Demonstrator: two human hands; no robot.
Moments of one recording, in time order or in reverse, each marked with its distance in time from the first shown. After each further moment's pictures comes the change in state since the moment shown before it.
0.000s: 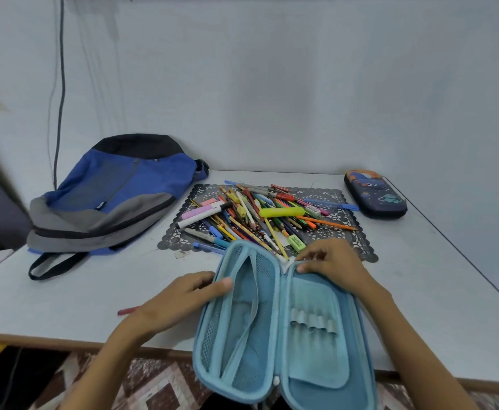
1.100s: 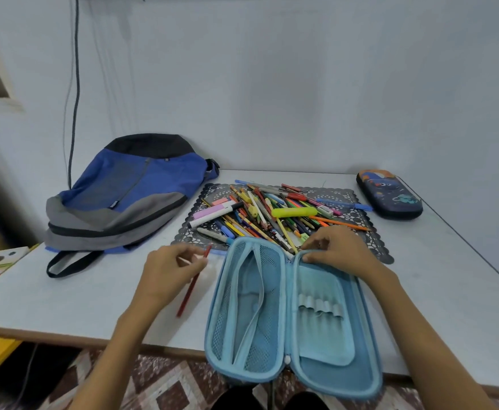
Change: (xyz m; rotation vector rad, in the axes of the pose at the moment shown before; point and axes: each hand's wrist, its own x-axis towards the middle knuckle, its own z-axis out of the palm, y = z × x) left_hand 0.017 -0.032 -0.037 0.262 0.619 0.026; right_hand 0.027 -0.014 -0.003 -0.207 -0.045 -0.064
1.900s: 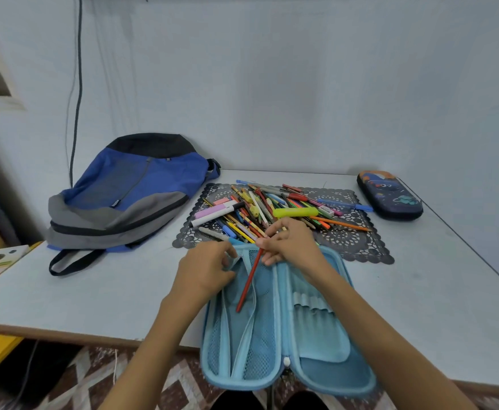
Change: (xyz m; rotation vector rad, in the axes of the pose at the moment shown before) left_hand 0.007 0.044 0.030 0.457 -0.220 0.130; right_hand 0.013 -0.085 0.038 0.921 0.020 0.279
